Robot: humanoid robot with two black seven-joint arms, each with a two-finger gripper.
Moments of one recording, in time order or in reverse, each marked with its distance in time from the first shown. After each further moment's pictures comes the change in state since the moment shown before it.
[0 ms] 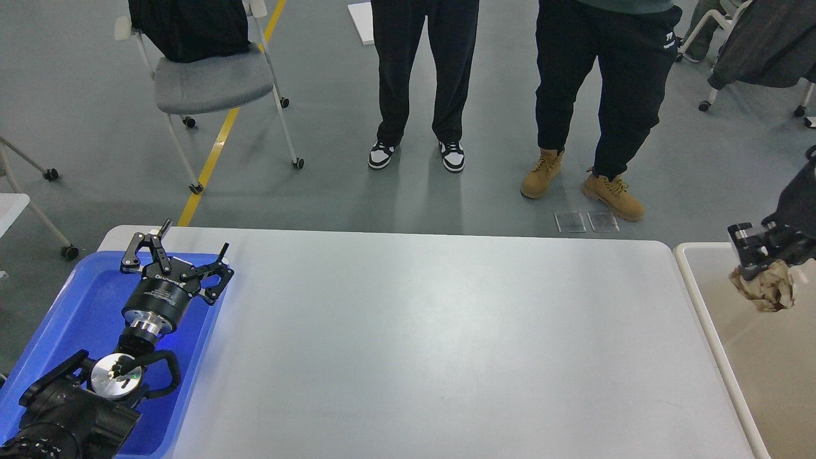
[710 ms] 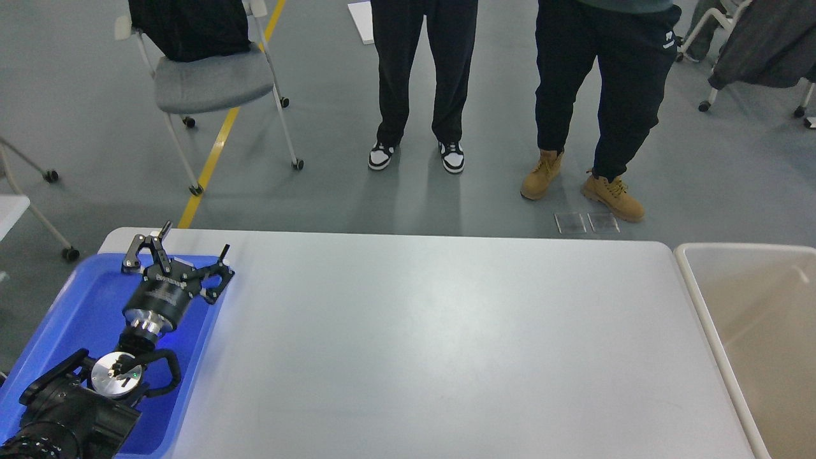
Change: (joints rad) left arm 0.000 0.000 0.000 0.000 0.000 0.000 0.000; right arm -0.497 -0.209 0.249 -0.511 -0.162 -0.260 -0.002
